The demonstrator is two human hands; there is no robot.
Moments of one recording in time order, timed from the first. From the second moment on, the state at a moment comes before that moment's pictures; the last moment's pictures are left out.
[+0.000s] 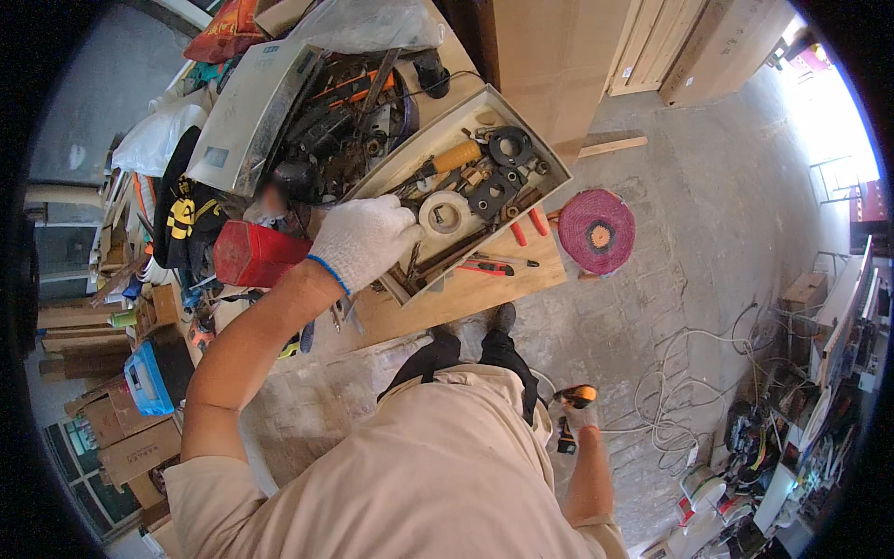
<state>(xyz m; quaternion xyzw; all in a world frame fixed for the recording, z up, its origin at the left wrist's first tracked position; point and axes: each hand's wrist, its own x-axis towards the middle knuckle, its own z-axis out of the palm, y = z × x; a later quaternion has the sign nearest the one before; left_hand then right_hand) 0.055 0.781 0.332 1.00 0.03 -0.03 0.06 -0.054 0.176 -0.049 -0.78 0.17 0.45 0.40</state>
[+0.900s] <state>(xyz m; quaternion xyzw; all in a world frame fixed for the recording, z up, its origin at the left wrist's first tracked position) 0.060 0.772 0.409 0.94 0.23 -0.13 0.23 -0.062 0.122 -0.100 -0.81 0.14 0.49 0.29</state>
